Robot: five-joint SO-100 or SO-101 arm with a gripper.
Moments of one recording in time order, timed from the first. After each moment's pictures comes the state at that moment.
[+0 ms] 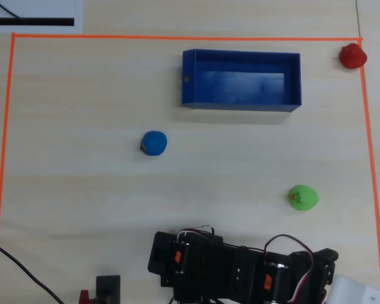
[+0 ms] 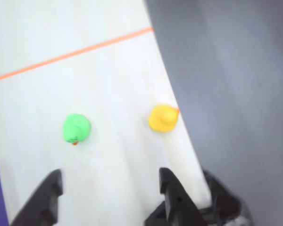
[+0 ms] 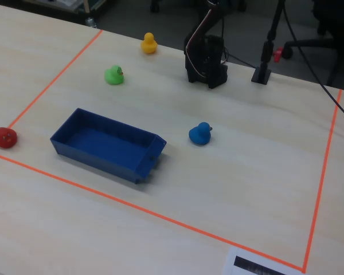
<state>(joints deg) 106.9 131.2 77.5 99.8 -78.6</state>
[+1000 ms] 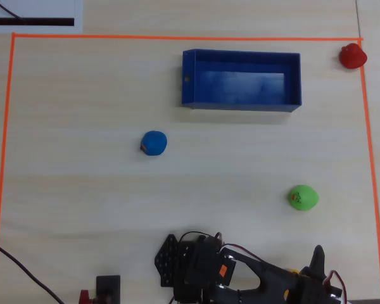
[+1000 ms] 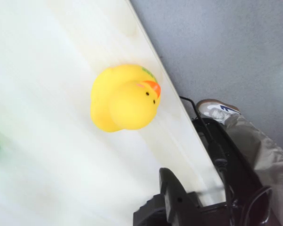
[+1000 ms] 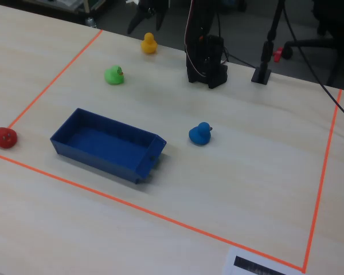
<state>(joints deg) 118.2 104.7 107.8 77.3 -80.4</state>
